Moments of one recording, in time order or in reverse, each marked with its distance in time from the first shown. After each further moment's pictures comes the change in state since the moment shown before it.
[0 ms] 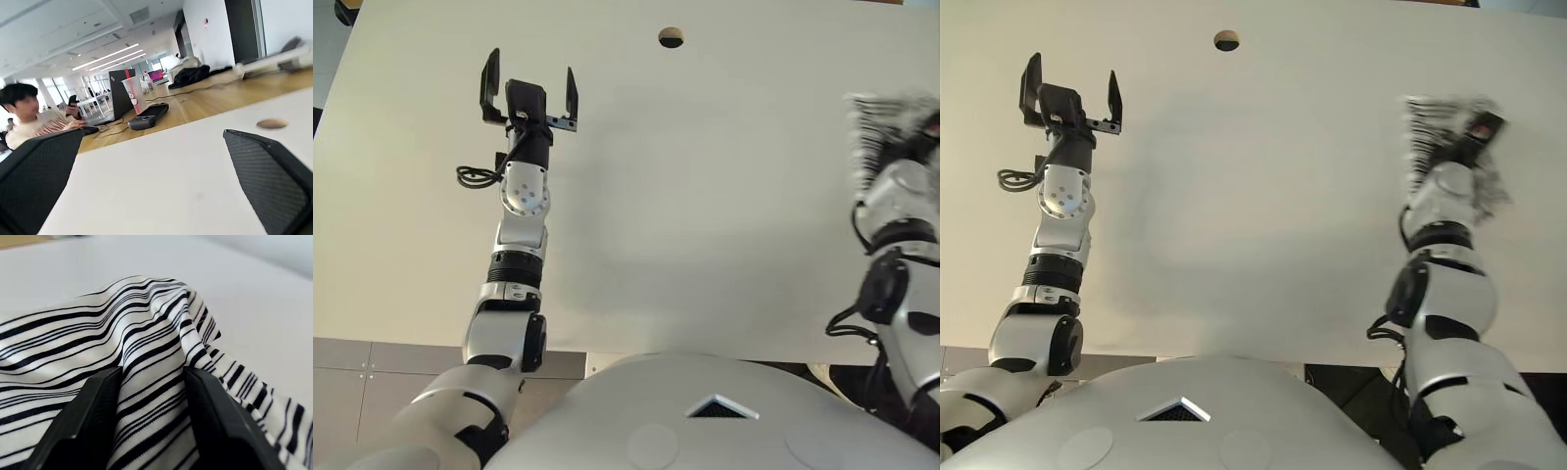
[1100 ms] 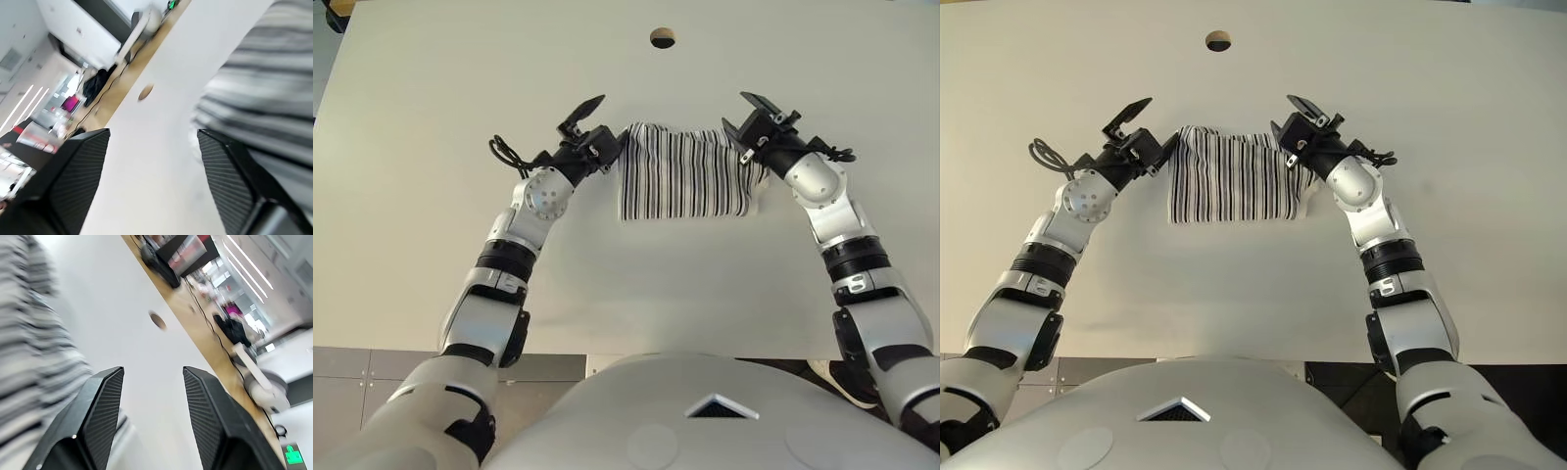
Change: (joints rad) left arm -0.106 0.163 -0.315 0.152 0.359 0.028 -0.132; right arm 0.158 0.150 0.648 -0.598 -0.583 -0.292 0.525
